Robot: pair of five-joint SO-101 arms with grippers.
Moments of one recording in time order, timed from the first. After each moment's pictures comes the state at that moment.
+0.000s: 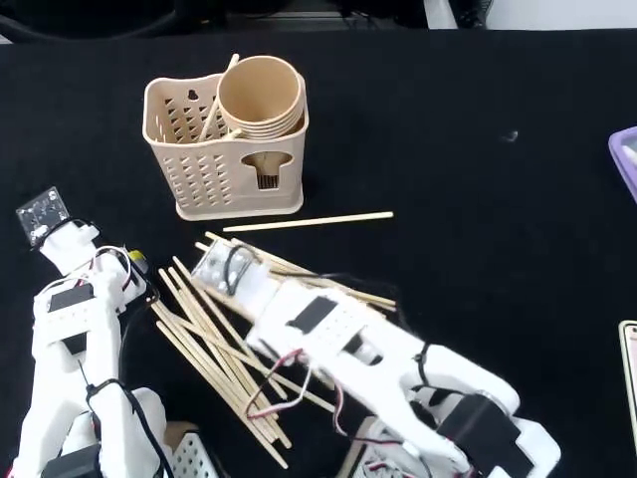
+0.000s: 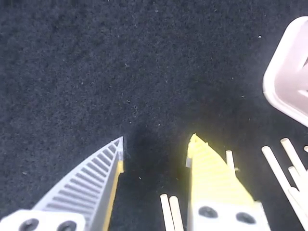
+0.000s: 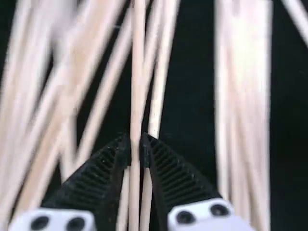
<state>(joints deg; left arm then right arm) -25.4 -36.7 69.2 31.3 12.3 -44.0 -18.2 62.5 32.3 15.2</state>
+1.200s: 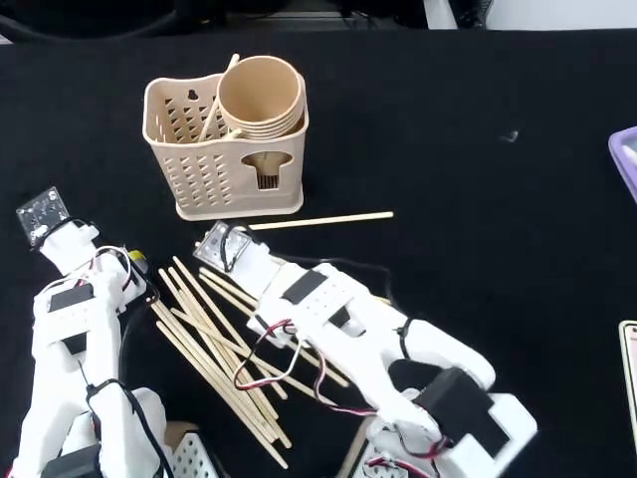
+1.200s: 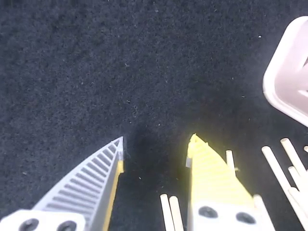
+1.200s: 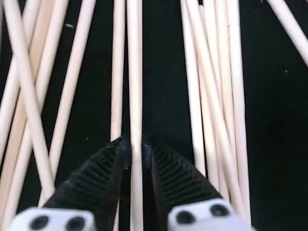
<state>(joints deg) -25.4 -36.7 69.2 31.3 12.3 -42.0 -10.1 53.2 40.0 16.9</state>
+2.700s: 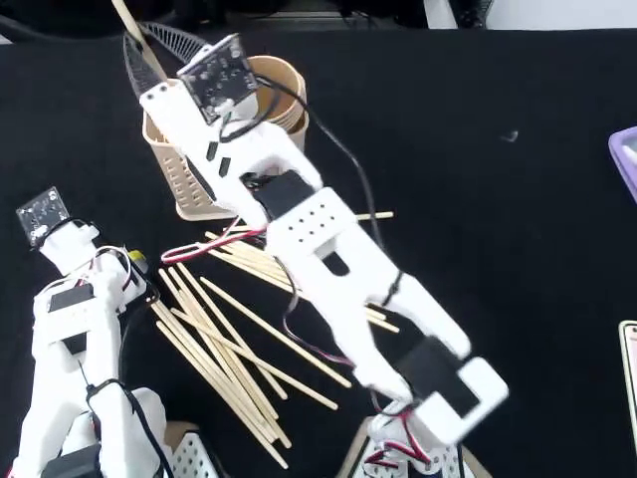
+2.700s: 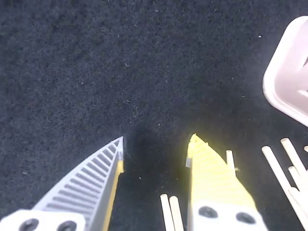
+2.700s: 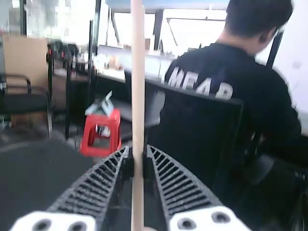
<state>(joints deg) -25.4 -36.7 69.2 31.3 12.3 -38.4 3.7 5.1 -5.4 8.7</state>
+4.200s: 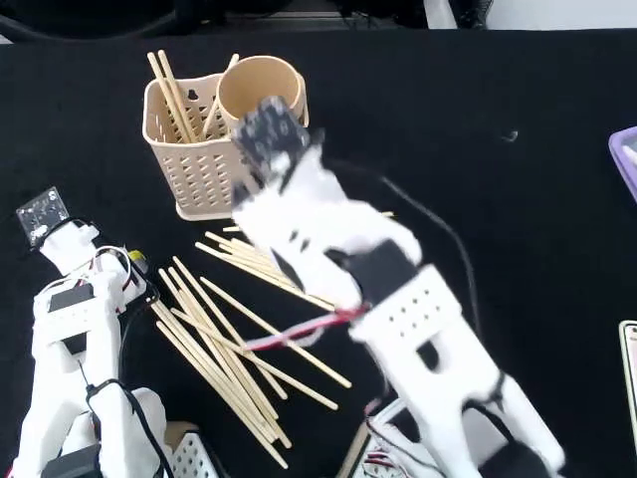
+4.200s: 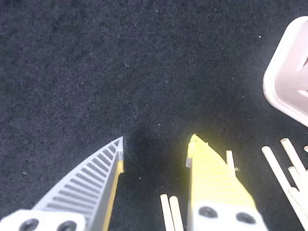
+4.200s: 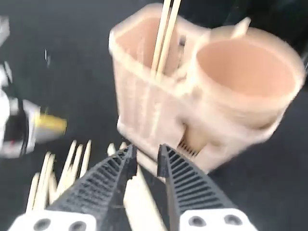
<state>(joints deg) -25.4 -36.7 69.2 31.3 12.3 -36.6 -37.8 33.6 50.8 8.7</state>
